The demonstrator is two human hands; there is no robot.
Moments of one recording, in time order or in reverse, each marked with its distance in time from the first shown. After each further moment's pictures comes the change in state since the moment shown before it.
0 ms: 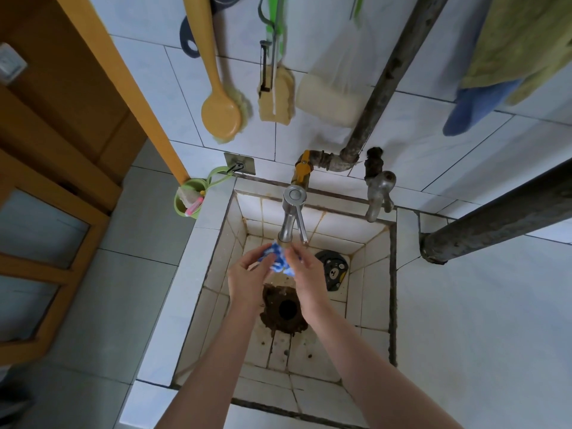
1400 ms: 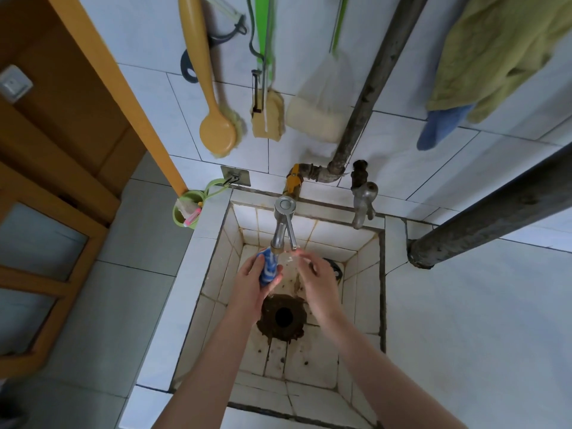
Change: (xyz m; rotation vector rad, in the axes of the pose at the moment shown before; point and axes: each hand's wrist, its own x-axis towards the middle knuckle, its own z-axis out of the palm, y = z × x) left_hand -0.007 0.013 0.008 -0.429 -0.123 -0.311; right_hand -0.021 -0.030 -0.025 -0.391 0.021 -0.143
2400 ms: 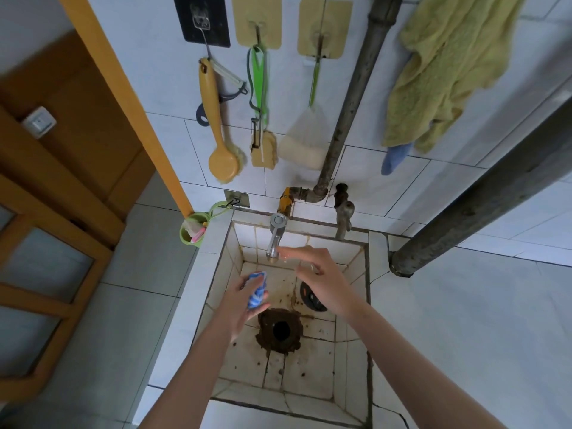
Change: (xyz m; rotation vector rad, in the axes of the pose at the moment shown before) left_hand -0.052 0.032 -0.007 0.255 -0.076 -0.100; right_hand -0.028 -0.076 -0.053 -0.219 -0.320 -0.306
